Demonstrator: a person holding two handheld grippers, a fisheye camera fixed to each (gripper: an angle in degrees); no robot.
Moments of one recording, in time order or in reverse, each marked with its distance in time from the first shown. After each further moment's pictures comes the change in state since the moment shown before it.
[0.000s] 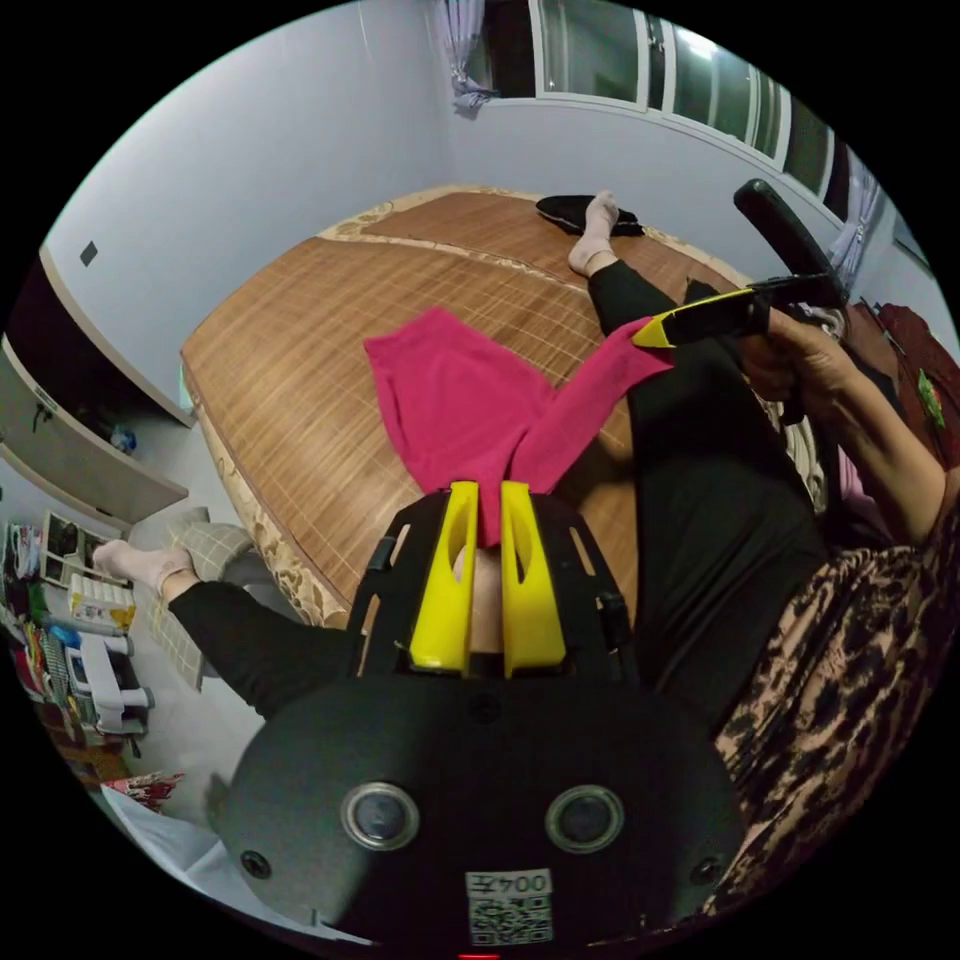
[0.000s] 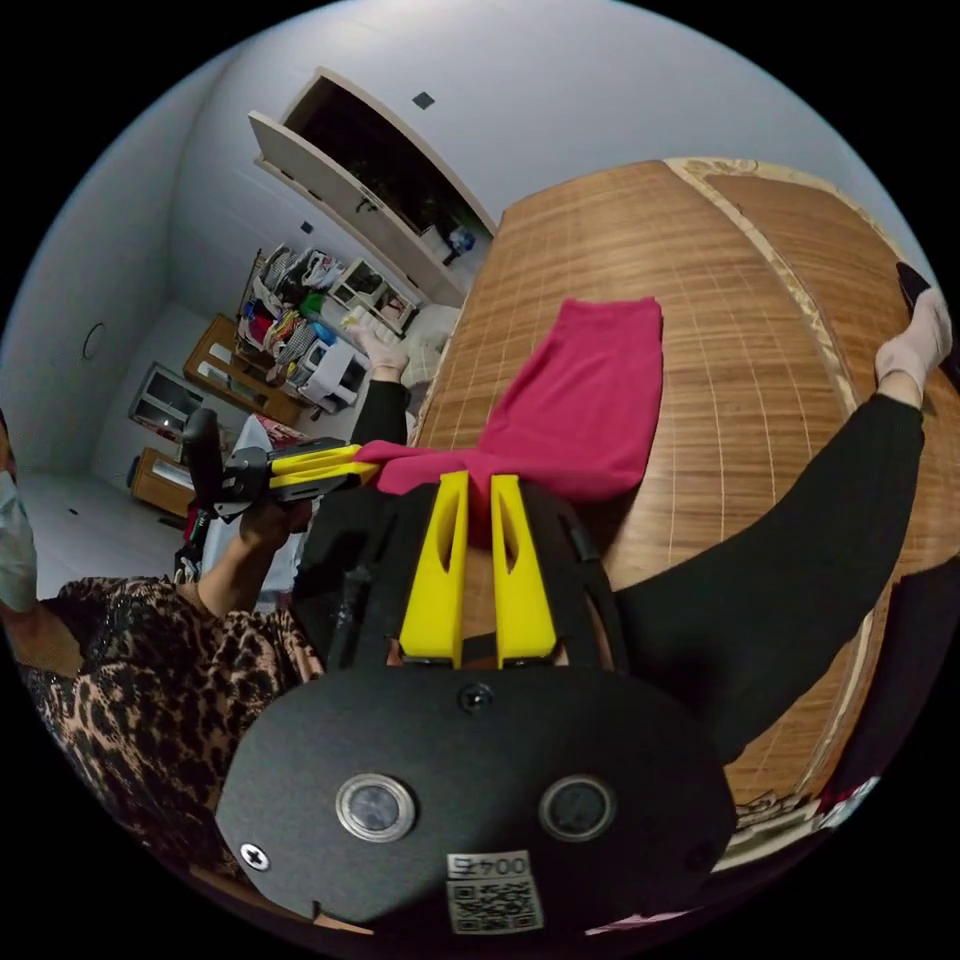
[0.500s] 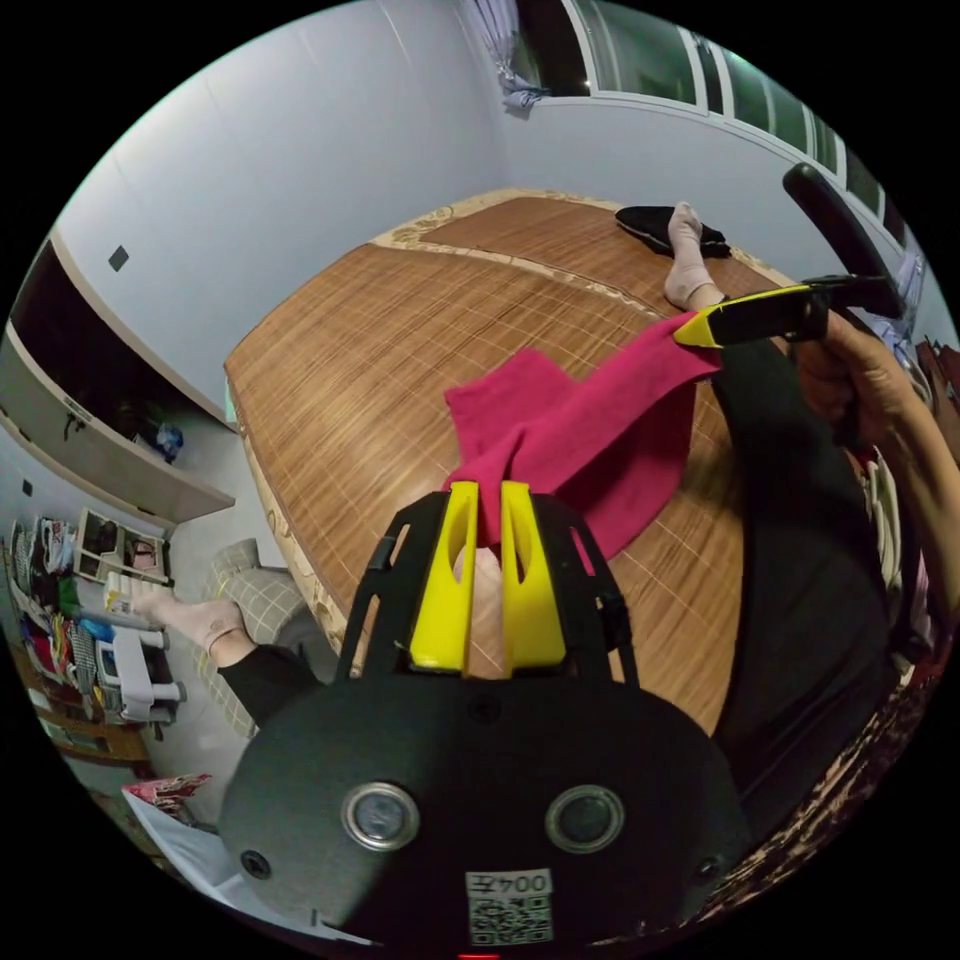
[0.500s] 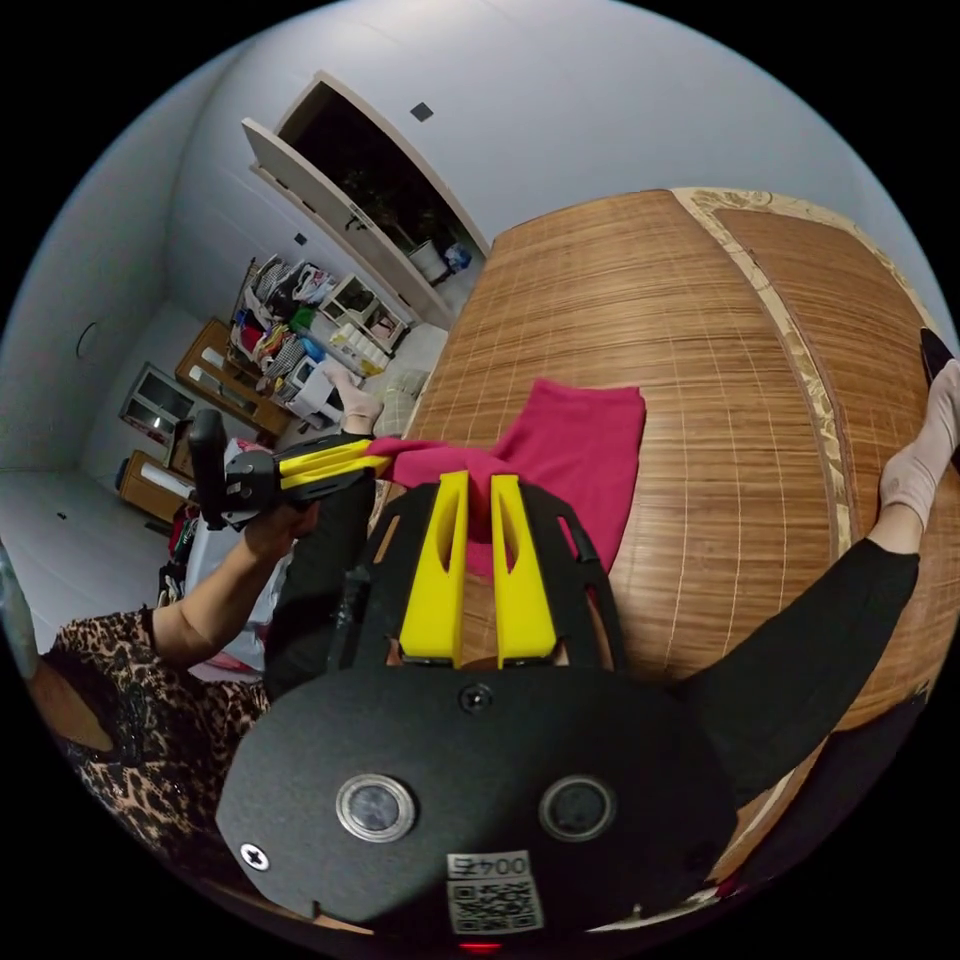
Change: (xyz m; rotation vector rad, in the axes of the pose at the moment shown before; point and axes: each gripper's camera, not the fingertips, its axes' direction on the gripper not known) left arm -0.086 -0.149 0.082 -0.019 -0.128 -0.054; right arm 0.047 -0.174 -0.019 0.012 0.020 -0.019
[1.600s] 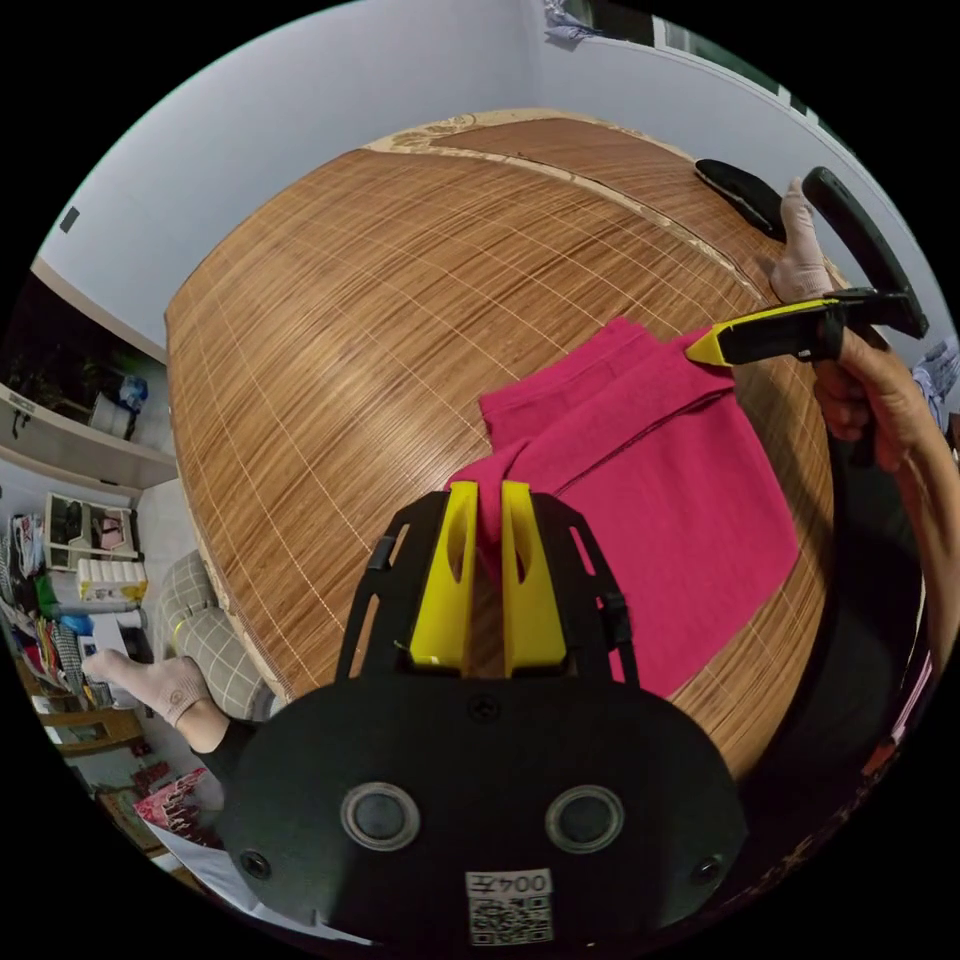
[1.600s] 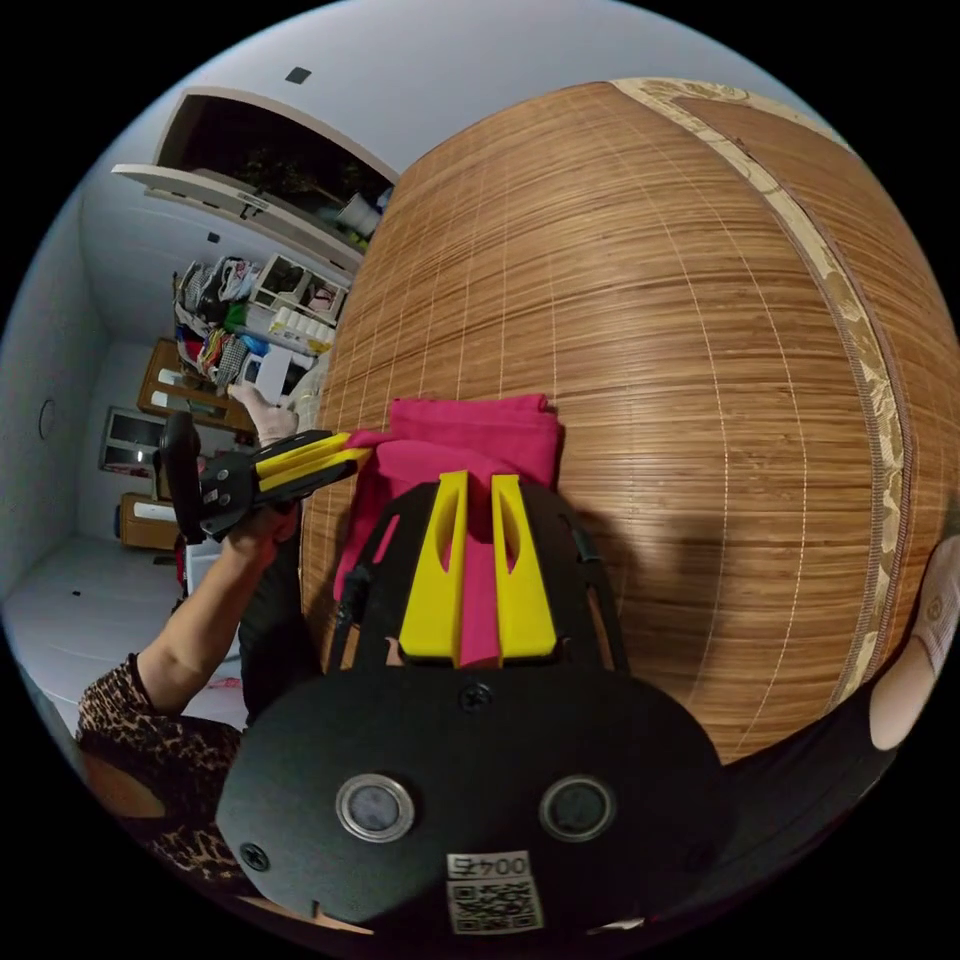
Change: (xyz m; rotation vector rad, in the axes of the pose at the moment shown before) left arm -0.153 -0.211 0.298 -0.193 0.075 -0.068; right arm 0.201 -0.301 0.046 -0.197 -0.010 0.169
